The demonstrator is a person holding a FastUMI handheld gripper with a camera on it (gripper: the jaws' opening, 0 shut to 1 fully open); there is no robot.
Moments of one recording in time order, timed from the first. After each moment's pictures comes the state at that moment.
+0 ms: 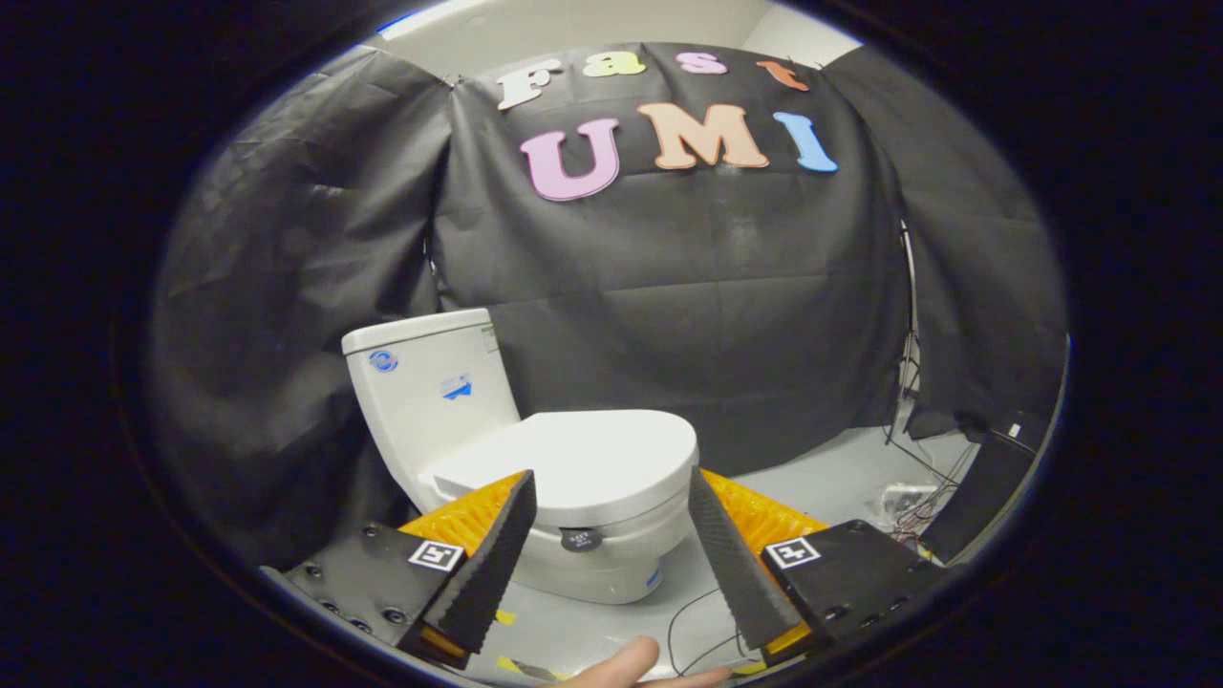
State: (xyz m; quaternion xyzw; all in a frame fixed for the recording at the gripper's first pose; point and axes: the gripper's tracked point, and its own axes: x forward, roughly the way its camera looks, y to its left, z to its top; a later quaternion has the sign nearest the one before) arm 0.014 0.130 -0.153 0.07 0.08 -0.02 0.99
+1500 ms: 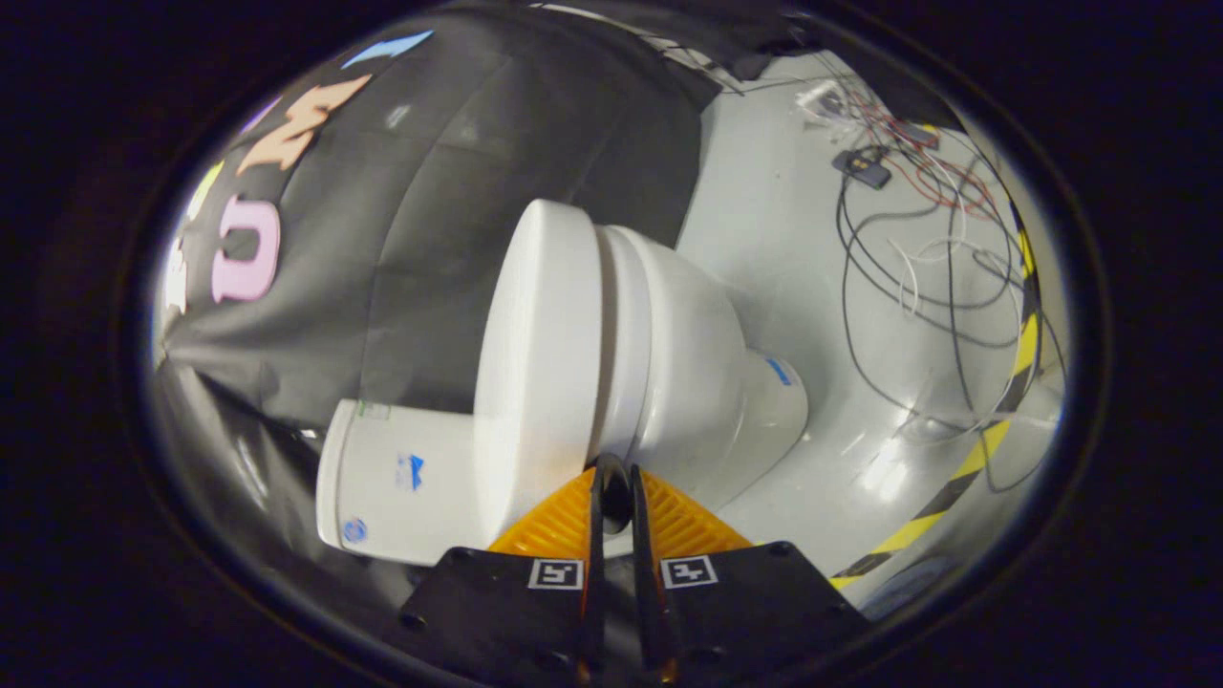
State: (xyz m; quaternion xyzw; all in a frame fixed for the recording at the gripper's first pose) arm 0.107 0.199 -0.340 0.53 0.27 -0.13 0.79
